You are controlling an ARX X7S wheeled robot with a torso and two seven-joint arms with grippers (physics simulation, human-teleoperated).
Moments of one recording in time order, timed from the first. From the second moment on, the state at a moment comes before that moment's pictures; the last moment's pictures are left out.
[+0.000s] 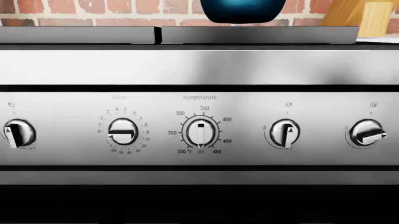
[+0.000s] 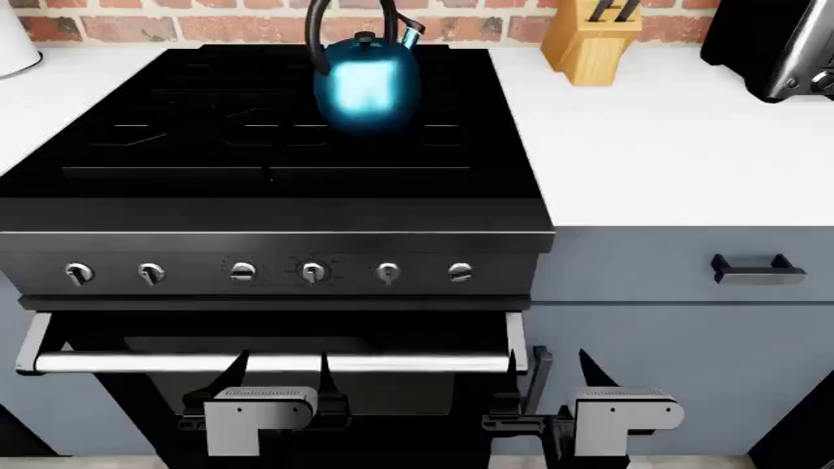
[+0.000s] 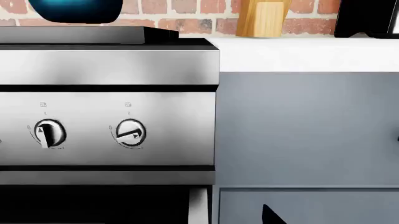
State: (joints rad) left arm 0.00 0.00 0.00 0.00 0.00 0.00 0.00; right arm 0.00 0.00 0.00 0.00 0.00 0.00 0.00
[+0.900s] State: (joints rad) left arm -0.01 -0.08 0.09 -0.01 -0.08 -0.01 -0.09; right arm 0.00 0.08 -0.09 0.01 0.08 -0.02 0.10
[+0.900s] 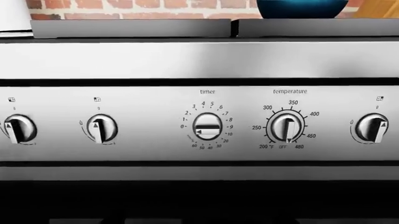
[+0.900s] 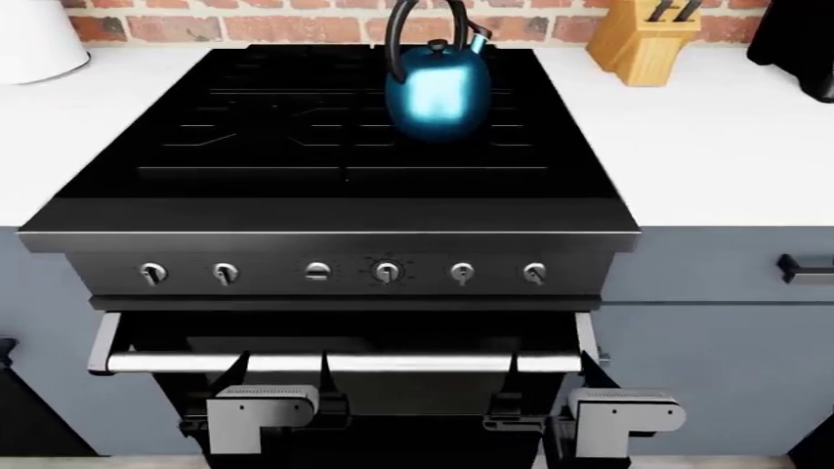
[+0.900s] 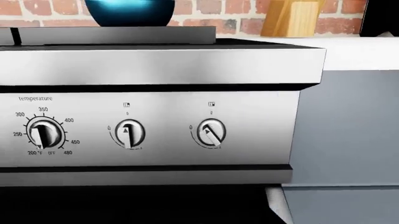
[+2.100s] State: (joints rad) left arm -0.02 -0.13 0.16 -0.02 -0.12 -0.01 -0.16; right arm 0.01 0.13 -0.16 0.02 0.14 -0.04 0.16
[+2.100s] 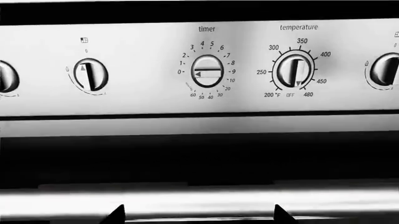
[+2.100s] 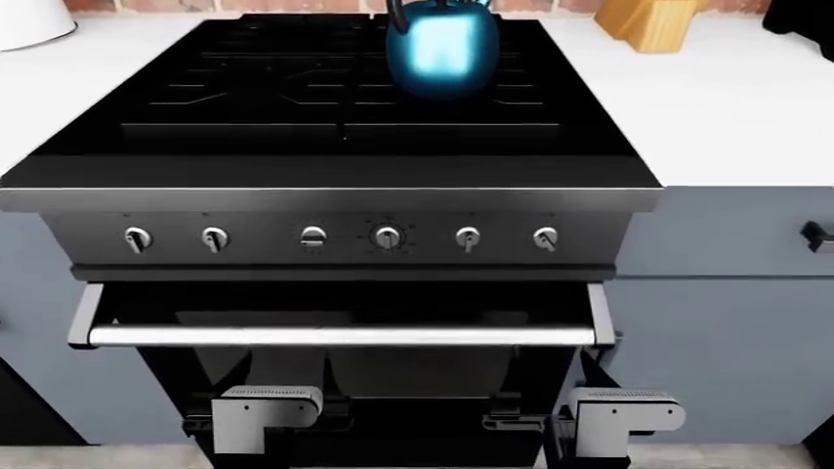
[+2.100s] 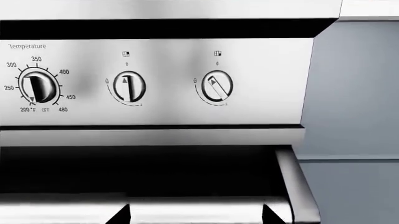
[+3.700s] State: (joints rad) left arm -0.03 -0.17 0.21 -0.03 -0.16 -0.03 -0.22; right arm 0.09 0.26 -0.18 -0.51 0.17 0.40 0.28
